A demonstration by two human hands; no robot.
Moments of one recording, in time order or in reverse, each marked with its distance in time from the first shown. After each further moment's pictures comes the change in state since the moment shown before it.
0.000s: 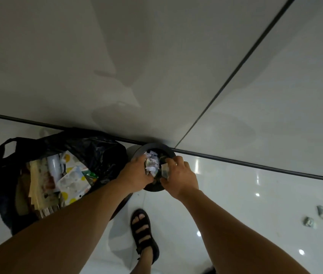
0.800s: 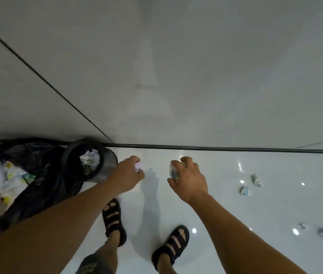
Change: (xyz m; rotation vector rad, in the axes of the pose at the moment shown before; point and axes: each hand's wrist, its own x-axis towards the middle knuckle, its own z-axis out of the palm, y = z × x) left_hand -0.072 0.277 0.206 0.094 0.050 0.137; right_hand -0.207 0.330 -0.141 0.043 0.115 0.085
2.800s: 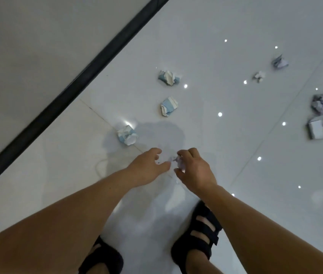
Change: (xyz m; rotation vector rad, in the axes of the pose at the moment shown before) left_hand 0.207 0.112 0.586 0.388 -0.880 0.265; right_hand -0.066 0.447 0.350 0.555 0.200 0.823
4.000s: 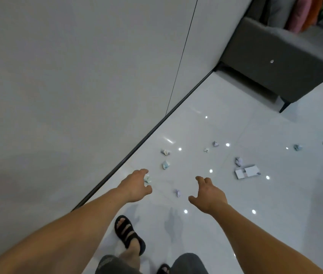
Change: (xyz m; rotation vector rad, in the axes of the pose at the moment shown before) left_hand -0.533 0.186 -0.173 0.339 0.215 0.140; right_hand -0.388 -0.249 -0.354 -0.264 0.019 0.204
